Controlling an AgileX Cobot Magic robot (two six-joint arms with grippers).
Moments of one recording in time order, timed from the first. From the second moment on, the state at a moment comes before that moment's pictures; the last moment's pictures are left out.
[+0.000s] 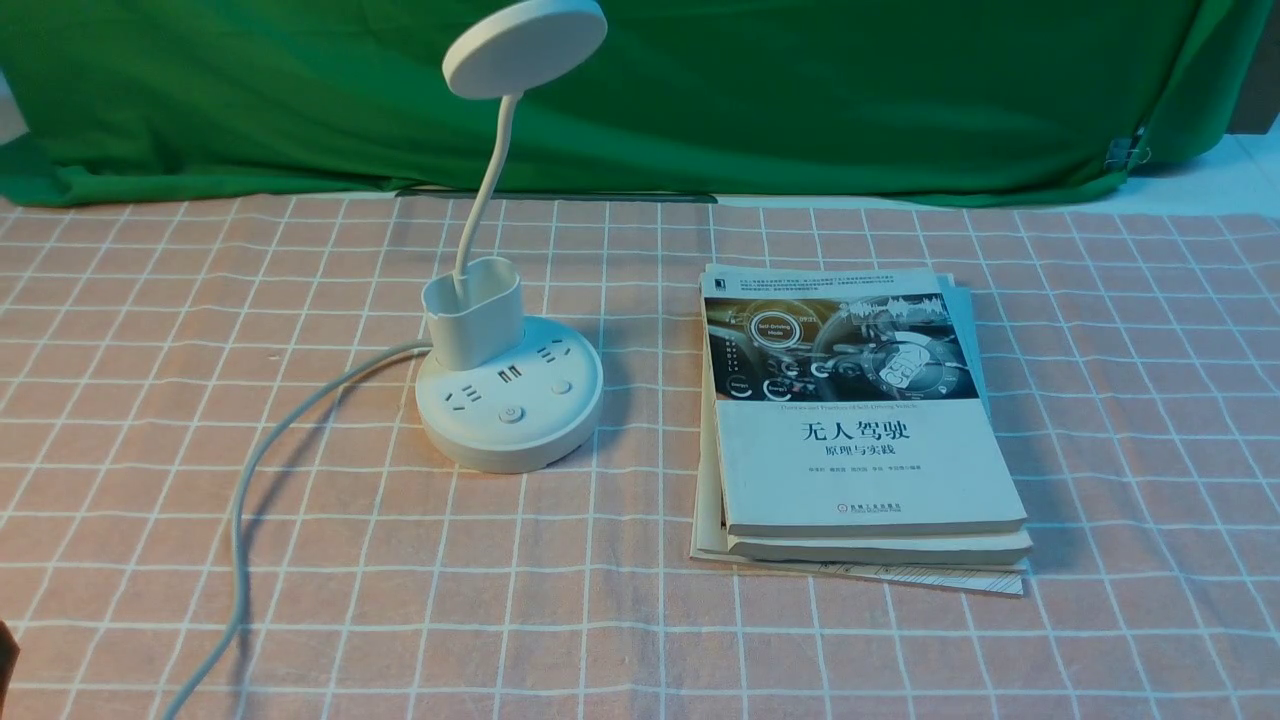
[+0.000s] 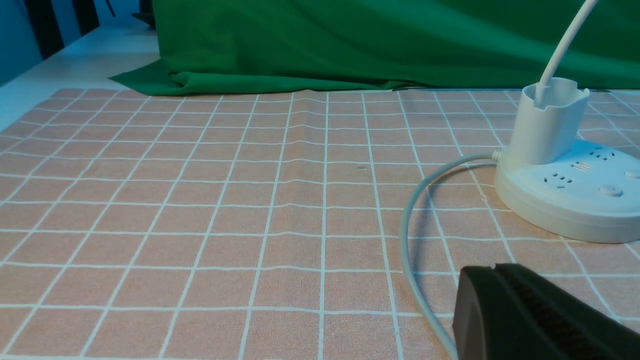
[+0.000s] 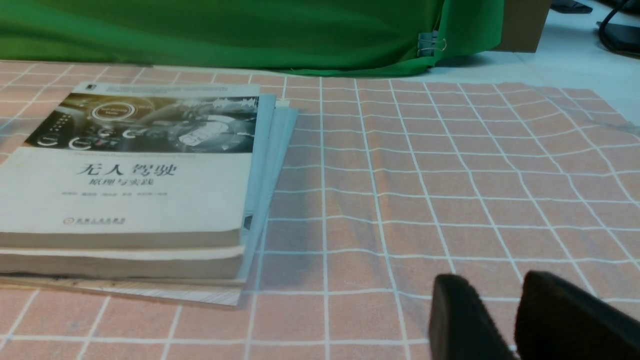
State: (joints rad) right arm 0.01 0.00 0.01 0.05 0.25 -0.07; left arm 0.02 0.00 0.01 -0.08 0.22 0.08
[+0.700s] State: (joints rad) right arm 0.01 0.00 0.01 0.05 0.25 -0.07; left arm 0.02 0.00 0.01 0.14 -0.50 0.08
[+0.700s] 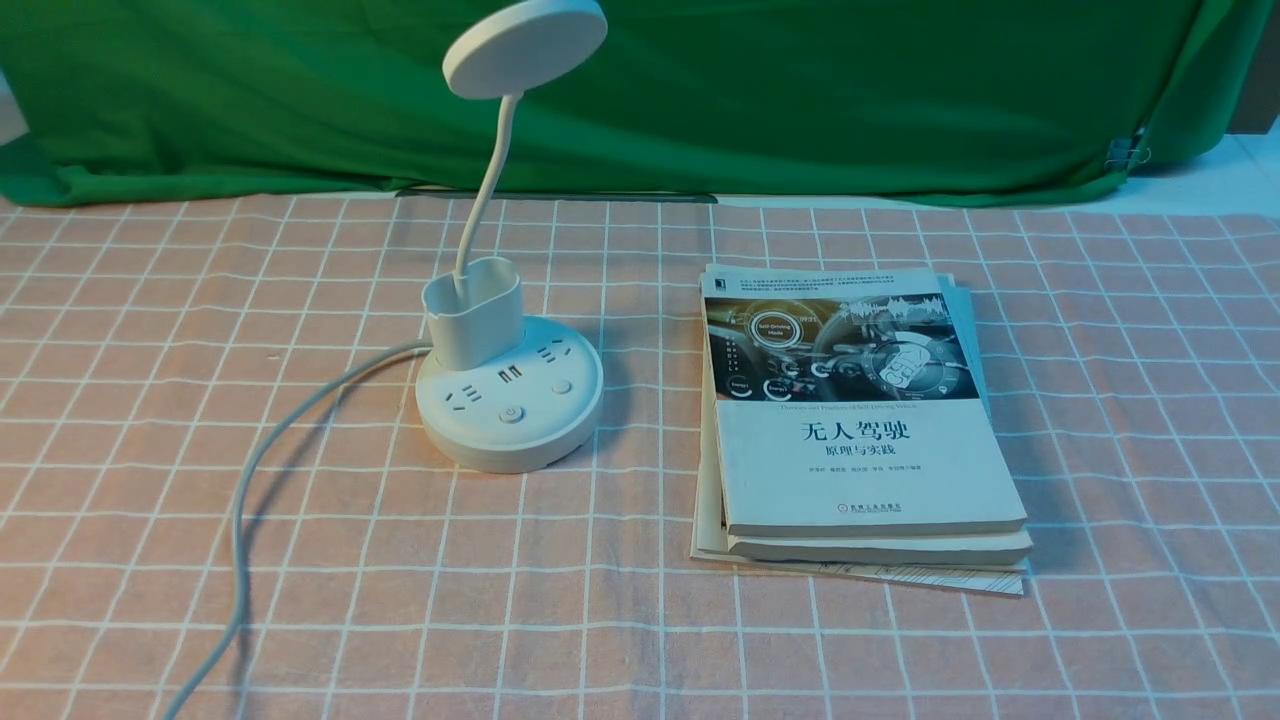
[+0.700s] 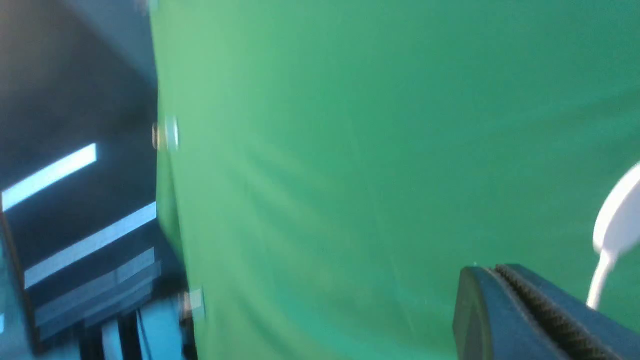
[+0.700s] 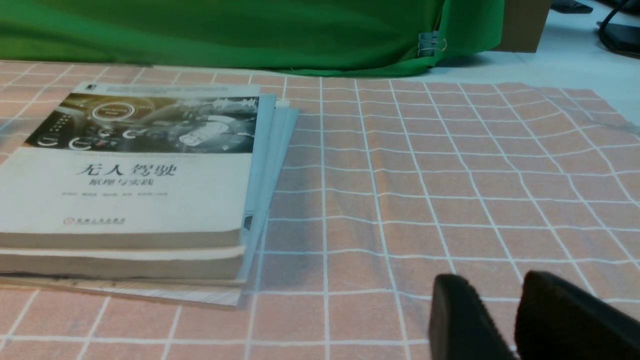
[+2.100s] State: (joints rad) right arm 0.01 0.00 0.01 0.05 0.25 -0.07; left arm -0.37 1.49 -0.98 -0.43 0.59 0.20
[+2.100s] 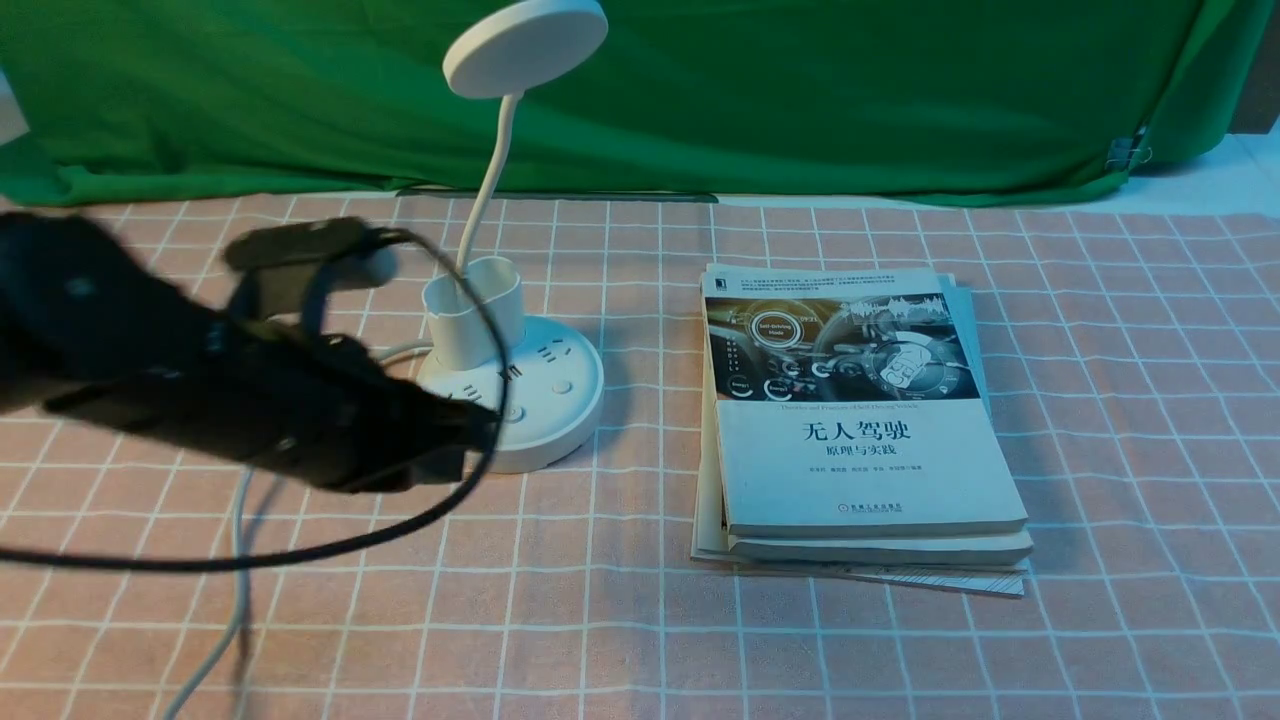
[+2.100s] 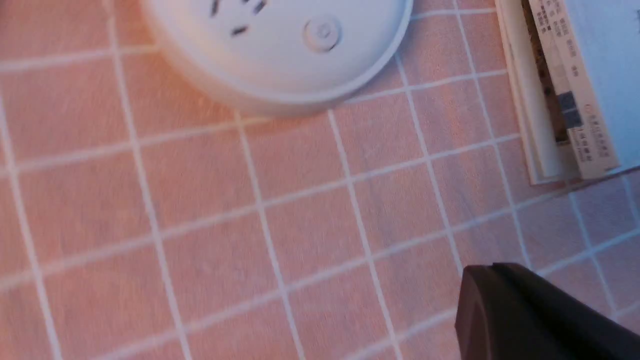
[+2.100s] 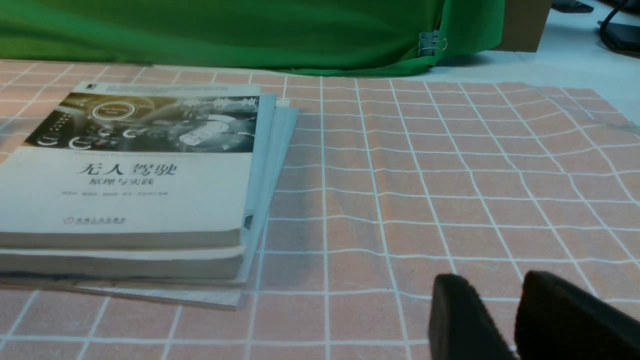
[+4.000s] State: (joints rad) right arm 0.01 0.00 0.01 0.05 0.25 -0.07; left arm -0.49 1.95 -1.38 -0.33 0.63 0.04
